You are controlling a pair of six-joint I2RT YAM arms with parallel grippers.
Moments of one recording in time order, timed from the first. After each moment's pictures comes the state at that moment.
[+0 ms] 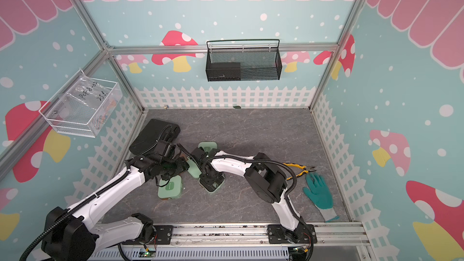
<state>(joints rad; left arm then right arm) -0.40 1.17 0.83 -0.75 0.05 -0.81 0.99 2.07 1.54 -0.84 0.02 0.13</state>
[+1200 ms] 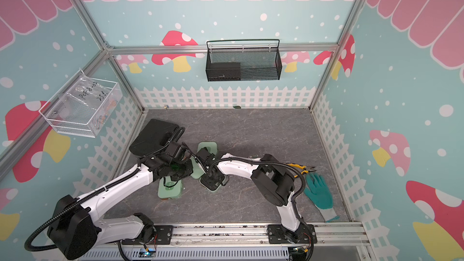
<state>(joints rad) -0.55 1.27 0.85 -0.69 0.10 -0.89 0.96 1.95 1.38 -0.69 -0.04 0.16</state>
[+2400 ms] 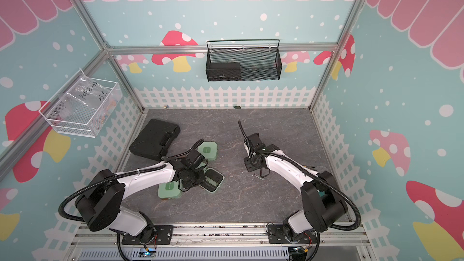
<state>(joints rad) -0.67 1.53 0.83 -0.60 0.07 -0.98 0.53 1.49 0.96 -0.70 0.05 0.12</state>
